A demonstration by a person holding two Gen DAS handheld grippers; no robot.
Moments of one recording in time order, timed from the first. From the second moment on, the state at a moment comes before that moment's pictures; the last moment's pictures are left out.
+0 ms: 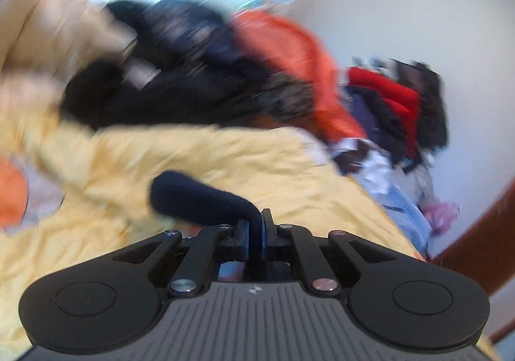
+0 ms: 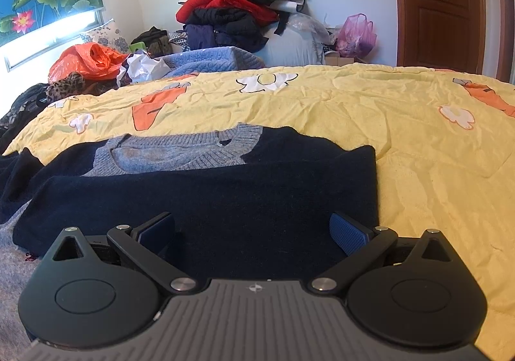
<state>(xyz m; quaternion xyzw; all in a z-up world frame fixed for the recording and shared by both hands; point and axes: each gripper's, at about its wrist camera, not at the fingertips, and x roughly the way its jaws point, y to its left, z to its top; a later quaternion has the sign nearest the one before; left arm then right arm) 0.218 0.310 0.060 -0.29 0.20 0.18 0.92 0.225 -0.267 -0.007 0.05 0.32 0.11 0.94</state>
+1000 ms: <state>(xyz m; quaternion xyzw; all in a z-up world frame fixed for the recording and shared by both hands) 0.073 0.055 0.009 -0.07 0.27 -0.12 0.95 0.207 -0.227 0.031 0.08 0.31 0.17 0.93</state>
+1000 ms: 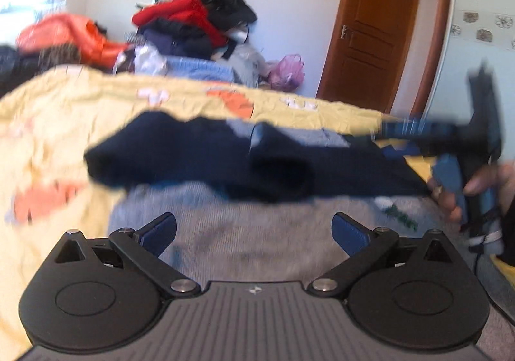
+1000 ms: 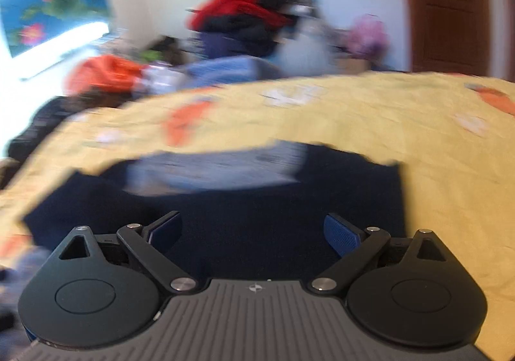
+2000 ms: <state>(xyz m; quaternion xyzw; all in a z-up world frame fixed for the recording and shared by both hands) 0.085 0.083 -0.007 -0.16 0.30 -0.12 0.93 0.217 -0.224 0.007 0.28 0.37 0.21 0.86</state>
